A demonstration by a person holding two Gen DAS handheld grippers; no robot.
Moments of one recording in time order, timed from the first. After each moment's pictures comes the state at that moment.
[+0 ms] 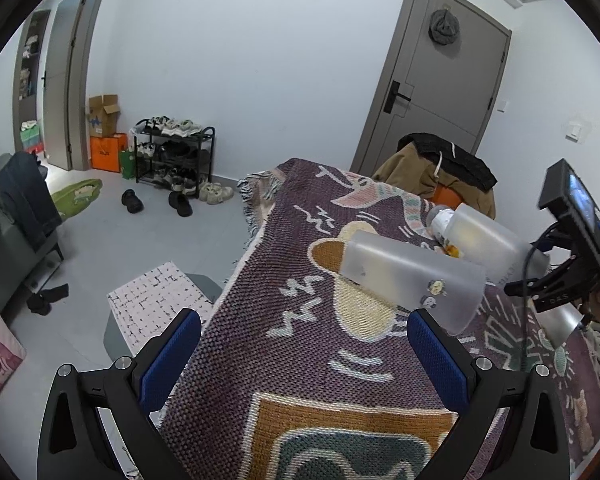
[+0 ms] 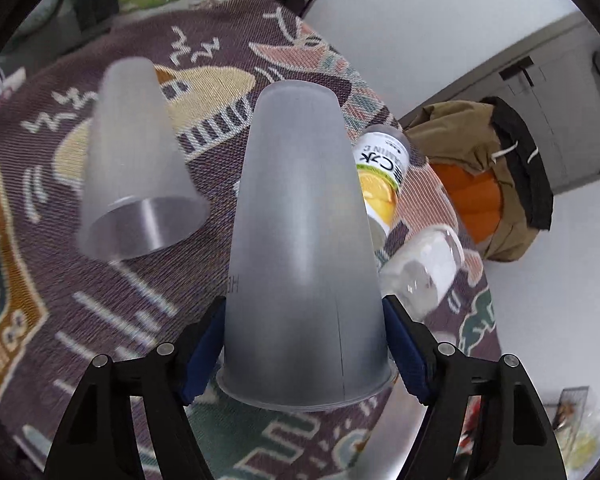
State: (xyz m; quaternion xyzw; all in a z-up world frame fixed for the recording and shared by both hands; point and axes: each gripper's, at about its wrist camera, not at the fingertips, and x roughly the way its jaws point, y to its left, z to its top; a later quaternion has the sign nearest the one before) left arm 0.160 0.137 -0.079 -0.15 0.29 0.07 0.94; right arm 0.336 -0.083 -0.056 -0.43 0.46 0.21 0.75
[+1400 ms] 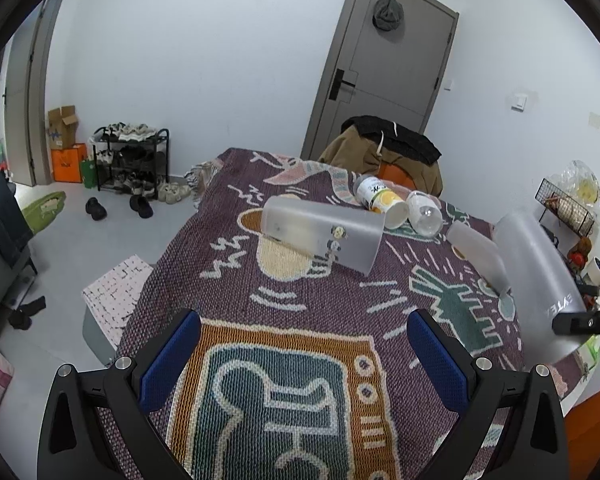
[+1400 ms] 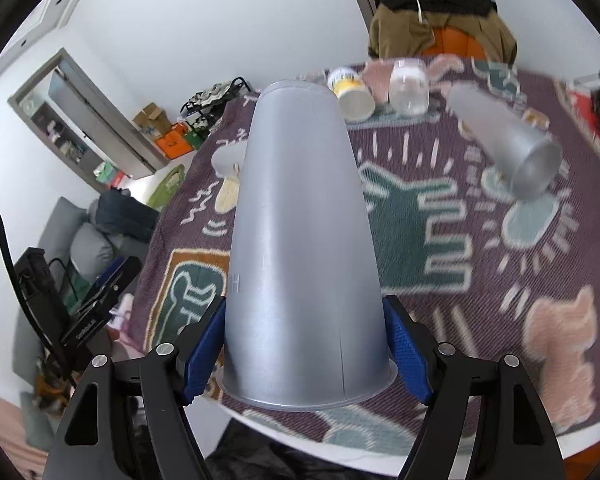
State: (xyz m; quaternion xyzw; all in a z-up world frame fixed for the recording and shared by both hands) left arm 0.101 0.076 -0.065 -0.13 0.30 -0.01 0.95; right arm 0.162 -0.228 -0.045 0.08 0.50 0.25 0.83
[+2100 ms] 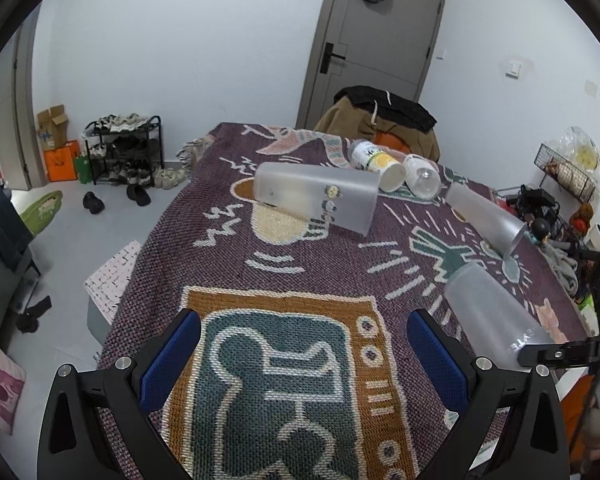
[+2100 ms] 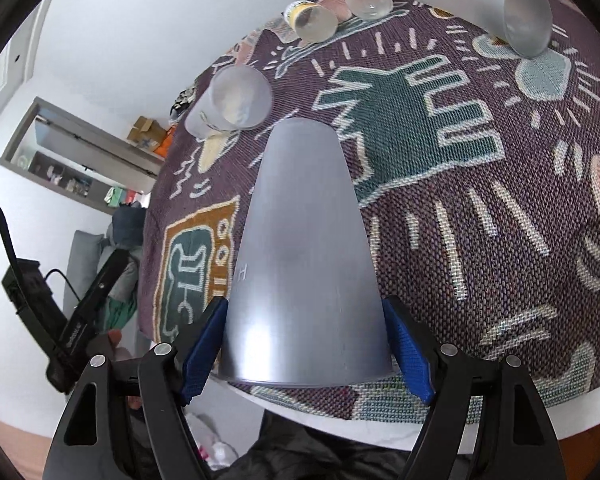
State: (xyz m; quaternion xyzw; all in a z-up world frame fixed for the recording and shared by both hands) left arm 0.097 0.064 -0.078 -0.10 0.34 -0.02 0.93; right arm 0.147 -0.234 -0.125 0.19 0.55 0.24 0.78
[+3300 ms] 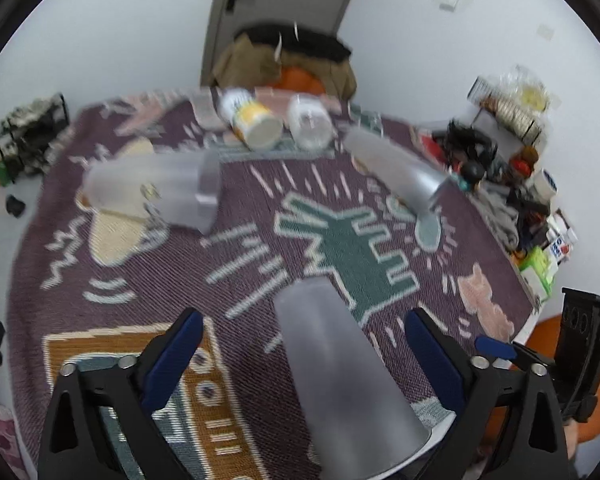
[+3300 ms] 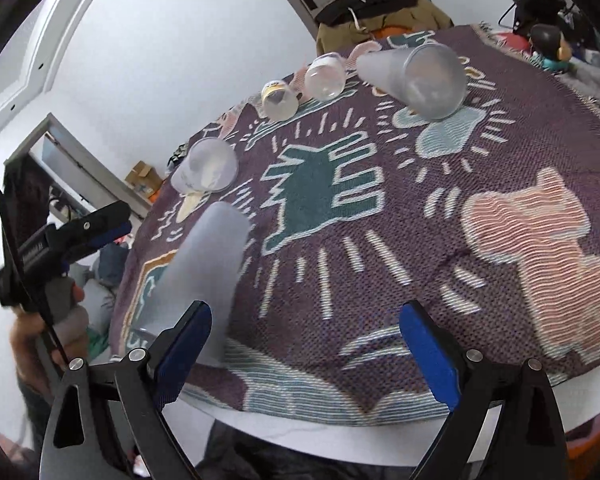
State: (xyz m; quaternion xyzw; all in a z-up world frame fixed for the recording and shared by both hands) left arm 0.184 -0.046 -0.057 -0.07 0.47 -0.17 0.86; right arm 0.112 -0.323 -0.121 0.17 0.43 0.20 0.86
